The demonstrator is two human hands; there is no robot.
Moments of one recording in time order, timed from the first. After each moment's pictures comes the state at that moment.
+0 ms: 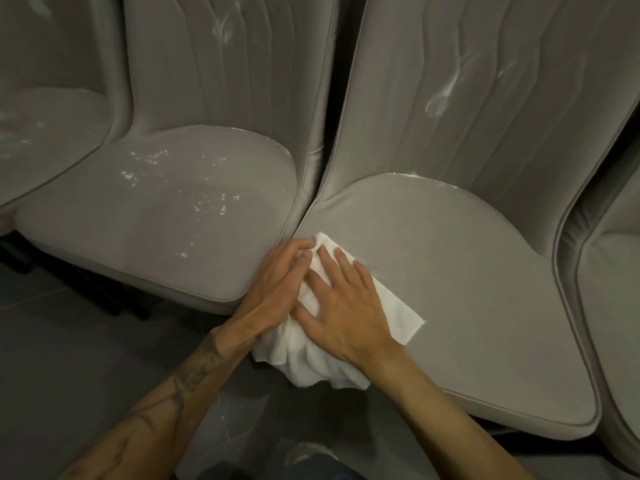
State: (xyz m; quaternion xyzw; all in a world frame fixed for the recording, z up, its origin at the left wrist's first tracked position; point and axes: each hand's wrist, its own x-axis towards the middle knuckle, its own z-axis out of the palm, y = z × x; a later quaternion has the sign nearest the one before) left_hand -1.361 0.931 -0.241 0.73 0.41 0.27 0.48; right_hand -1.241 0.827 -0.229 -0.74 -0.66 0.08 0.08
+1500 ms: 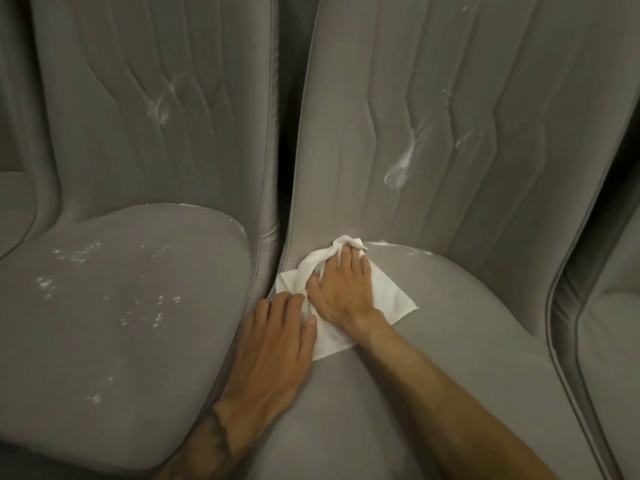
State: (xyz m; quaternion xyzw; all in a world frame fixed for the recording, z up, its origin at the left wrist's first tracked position) left_hand -1.271 0.973 -0.227 0.89 0.40 0.21 0.07; right_hand -1.108 0.997 -0.228 -0.85 -0.51 0.04 0.10
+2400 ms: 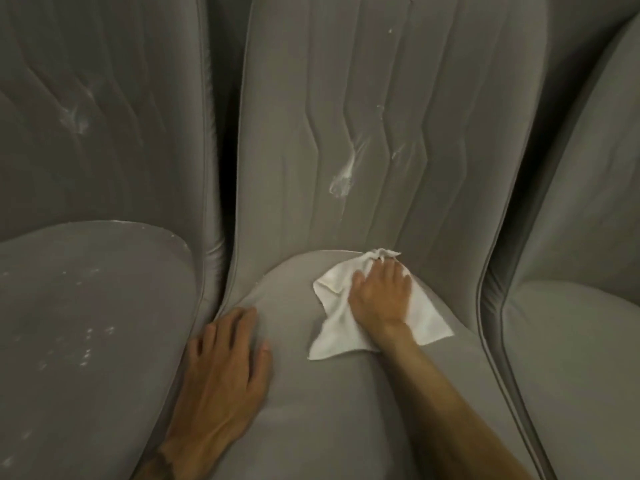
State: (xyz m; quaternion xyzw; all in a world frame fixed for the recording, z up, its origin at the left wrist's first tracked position) left_hand -1.272 0.972 -0.230 0.89 0.41 0.18 0.07; right_hand -1.011 0.924 -0.221 -0.94 -0.33 0.00 0.08
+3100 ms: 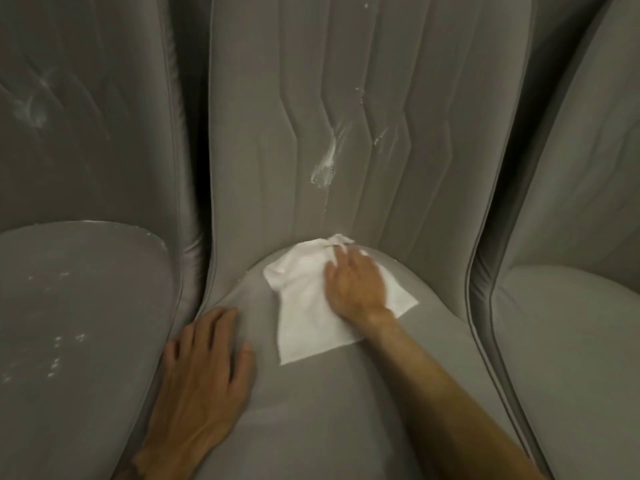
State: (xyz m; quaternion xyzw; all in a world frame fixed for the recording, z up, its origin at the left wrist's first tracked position) left_hand -1.272 0.974 -0.237 0.89 0.40 0.22 0.06; right_hand -1.008 0.938 -0.226 -0.89 -0.44 0.01 0.10
